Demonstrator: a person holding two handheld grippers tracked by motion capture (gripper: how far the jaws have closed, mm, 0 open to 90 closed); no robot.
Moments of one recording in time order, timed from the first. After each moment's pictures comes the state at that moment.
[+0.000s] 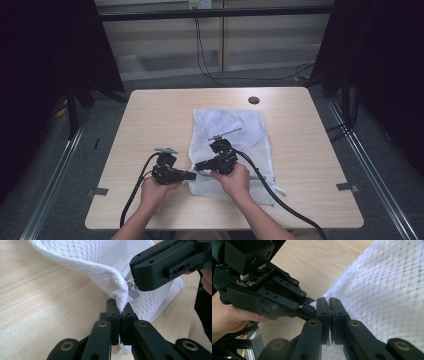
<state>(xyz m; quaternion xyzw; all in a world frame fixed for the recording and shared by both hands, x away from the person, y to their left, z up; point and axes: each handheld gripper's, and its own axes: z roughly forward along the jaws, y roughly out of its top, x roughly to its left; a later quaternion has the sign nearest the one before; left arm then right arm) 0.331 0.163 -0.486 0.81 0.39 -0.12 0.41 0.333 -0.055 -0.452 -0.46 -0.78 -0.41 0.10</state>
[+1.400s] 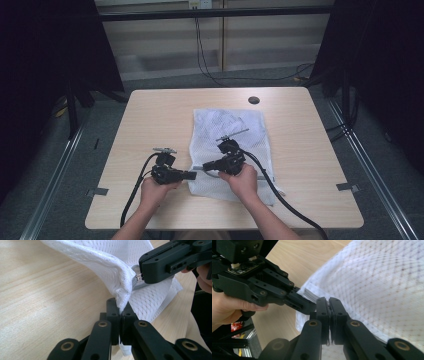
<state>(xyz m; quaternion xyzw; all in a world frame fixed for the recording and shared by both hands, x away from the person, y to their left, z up) 0.332 0.166 -0.487 0.80 0.40 -0.12 0.42 0.331 -0.077 -0.455 -0.46 -0.79 -0.40 0.09</state>
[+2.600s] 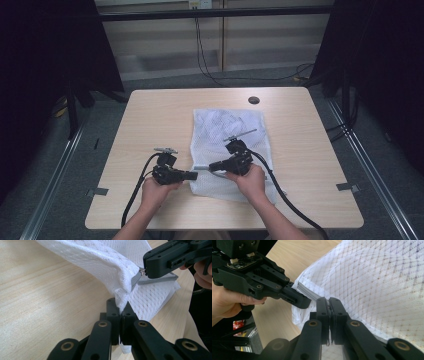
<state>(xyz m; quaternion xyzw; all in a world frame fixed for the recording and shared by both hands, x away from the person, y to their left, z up) 0.330 0.161 -0.485 0.81 0.40 -0.12 0.42 0.328 -0.096 -0.456 -0.46 -0.78 -0.41 0.10</state>
